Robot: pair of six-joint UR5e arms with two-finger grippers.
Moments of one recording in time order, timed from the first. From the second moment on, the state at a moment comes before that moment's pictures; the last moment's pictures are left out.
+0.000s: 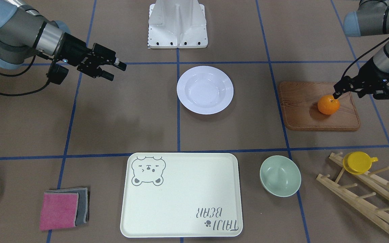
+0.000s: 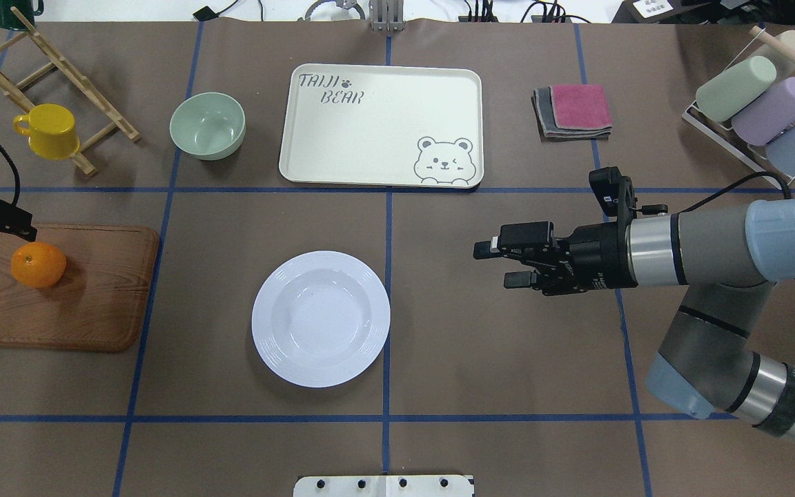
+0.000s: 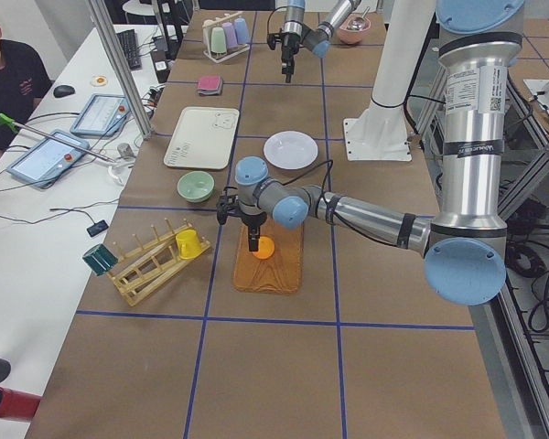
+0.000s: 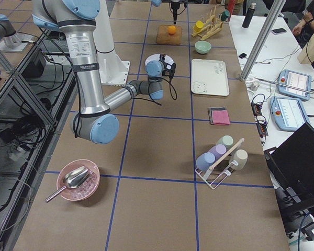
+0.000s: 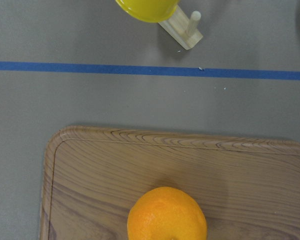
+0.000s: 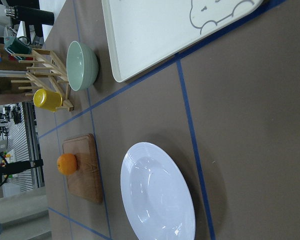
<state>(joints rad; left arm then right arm) -1.04 -1.53 -1.78 -1.94 -2.21 -0.77 0.60 -1.36 1.77 -0.26 2.04 1.84</state>
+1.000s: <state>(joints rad) -0.96 -1.54 -1.69 -2.07 -2.19 -0.89 0.55 -1.35 1.77 -0.25 1.98 1.84</state>
